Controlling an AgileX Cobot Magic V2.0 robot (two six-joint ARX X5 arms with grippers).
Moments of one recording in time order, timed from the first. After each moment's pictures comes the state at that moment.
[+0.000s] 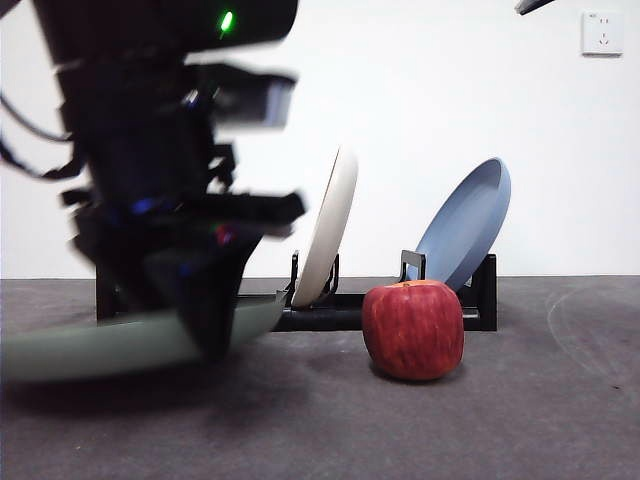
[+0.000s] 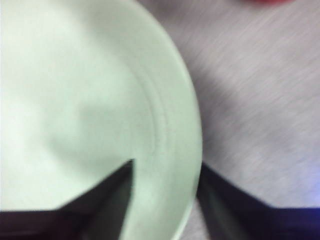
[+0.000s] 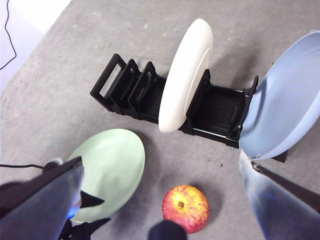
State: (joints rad) left arm -0.89 1.52 0.91 -0.59 -0.20 -0.26; right arm 0.39 1.19 1.36 -0.80 -0.30 0.16
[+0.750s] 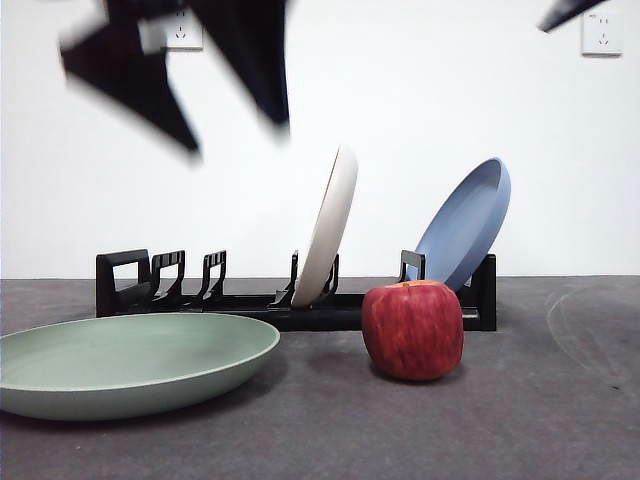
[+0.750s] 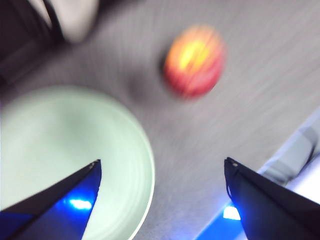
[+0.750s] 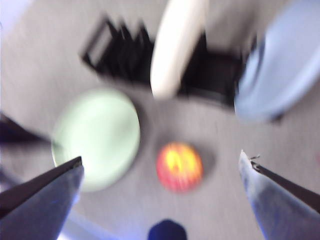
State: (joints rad) left arm -0.86 1.27 1.16 -0.82 -0.07 -0.23; right arm 0.39 1.19 1.36 -0.98 -0.30 0.11
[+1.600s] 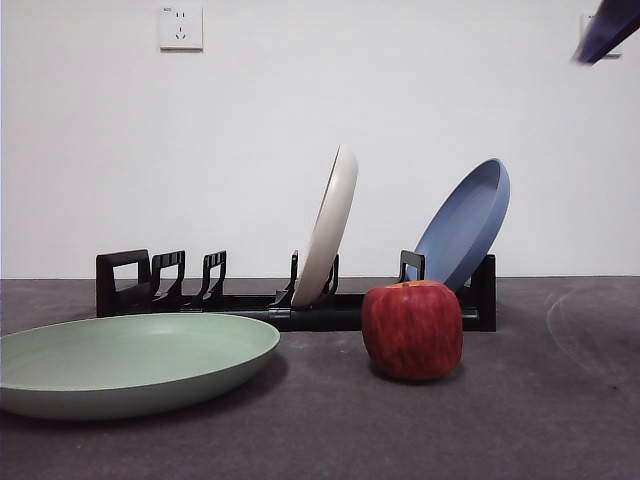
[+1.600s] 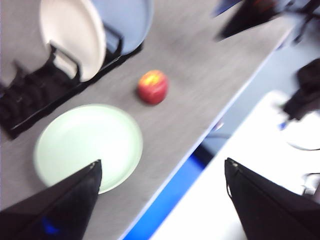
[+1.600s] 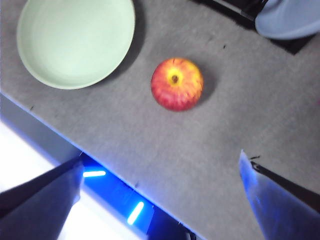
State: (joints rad) left arm -0.86 0.61 1.37 -1.33 0.05 -0.13; right arm 0.61 1.19 1.29 -1.15 -0.12 0.01
